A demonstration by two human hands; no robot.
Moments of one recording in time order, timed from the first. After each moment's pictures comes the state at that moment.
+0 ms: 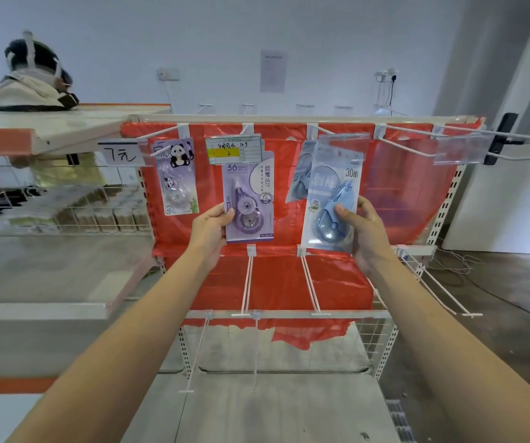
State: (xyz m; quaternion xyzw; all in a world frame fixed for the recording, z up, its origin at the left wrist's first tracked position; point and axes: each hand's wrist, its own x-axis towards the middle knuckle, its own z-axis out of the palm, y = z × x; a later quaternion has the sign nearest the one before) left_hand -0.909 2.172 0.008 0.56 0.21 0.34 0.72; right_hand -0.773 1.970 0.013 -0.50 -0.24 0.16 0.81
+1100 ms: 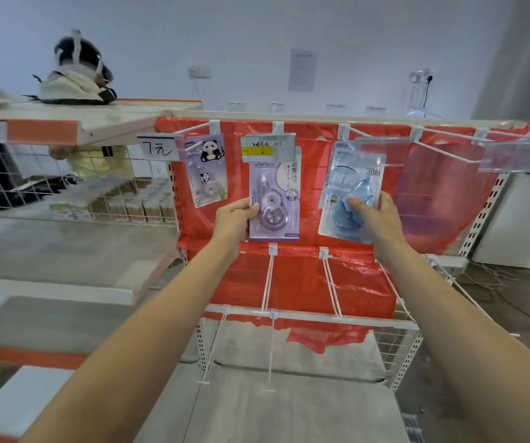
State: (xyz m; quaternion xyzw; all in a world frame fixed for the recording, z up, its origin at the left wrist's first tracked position) left_hand -0.911 2.179 0.015 0.58 0.26 0.35 0.69; right_hand -0.745 2.009 0.018 -0.70 -0.22 0.02 0.67
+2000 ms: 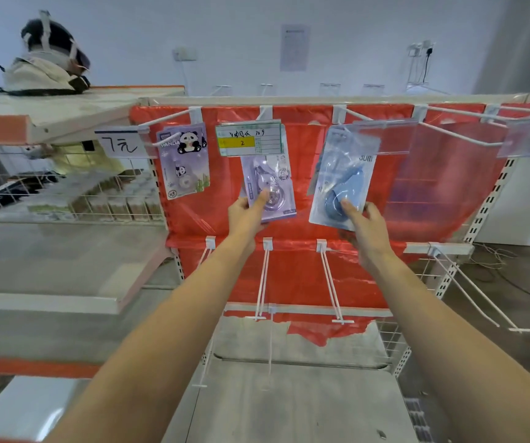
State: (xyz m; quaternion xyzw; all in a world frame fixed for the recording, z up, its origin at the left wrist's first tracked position) left_hand -0.839 2.192 -0.008 0.56 0.29 0.36 0.68; right_hand -0.721 2.034 -0.027 -0.63 -0.18 0.11 0.75
